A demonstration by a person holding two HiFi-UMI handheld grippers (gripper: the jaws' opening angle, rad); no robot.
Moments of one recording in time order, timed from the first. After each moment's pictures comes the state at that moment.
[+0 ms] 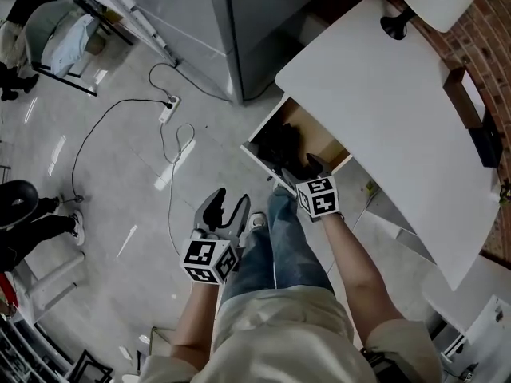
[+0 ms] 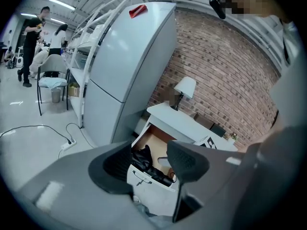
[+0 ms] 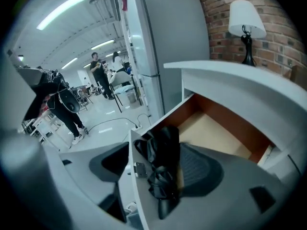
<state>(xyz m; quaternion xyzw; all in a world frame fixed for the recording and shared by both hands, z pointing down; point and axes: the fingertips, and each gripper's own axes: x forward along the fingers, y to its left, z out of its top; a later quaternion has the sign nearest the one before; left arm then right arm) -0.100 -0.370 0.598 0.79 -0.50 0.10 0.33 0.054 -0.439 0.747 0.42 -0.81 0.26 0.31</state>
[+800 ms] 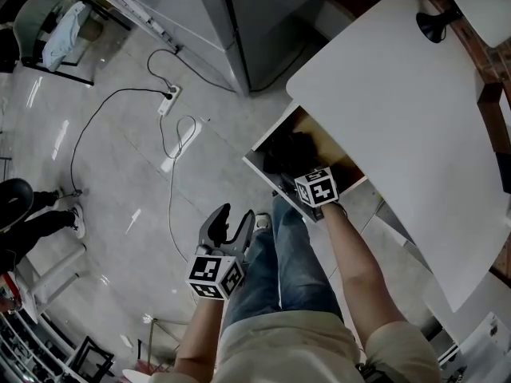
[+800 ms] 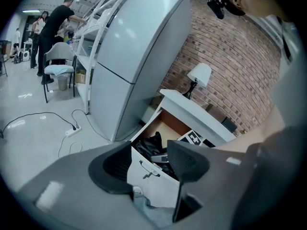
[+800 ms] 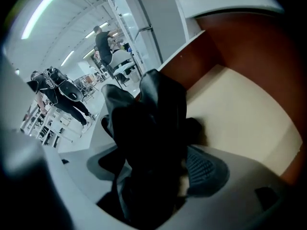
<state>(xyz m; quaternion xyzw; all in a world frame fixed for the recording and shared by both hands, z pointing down) -0.089 -0.392 0.683 0.75 -0.51 0.14 0.38 0.047 -0.470 0.887 0.33 -0.79 0.35 0.39</state>
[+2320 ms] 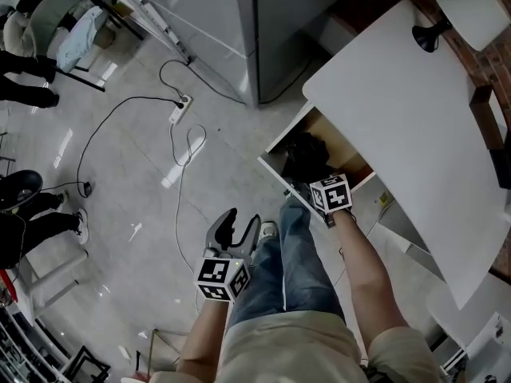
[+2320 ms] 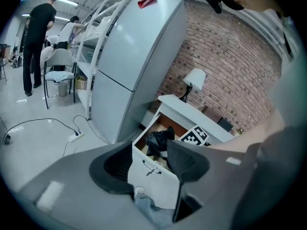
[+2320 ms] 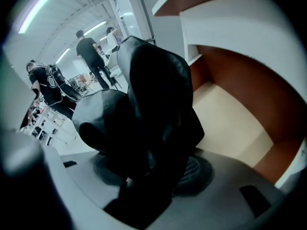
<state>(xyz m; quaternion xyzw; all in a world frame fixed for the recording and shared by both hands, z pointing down) -0.127 -0.363 0.659 0.77 -0.51 0.13 0.36 0.044 -0.456 0.837 0.36 -0.77 0.33 0.40</state>
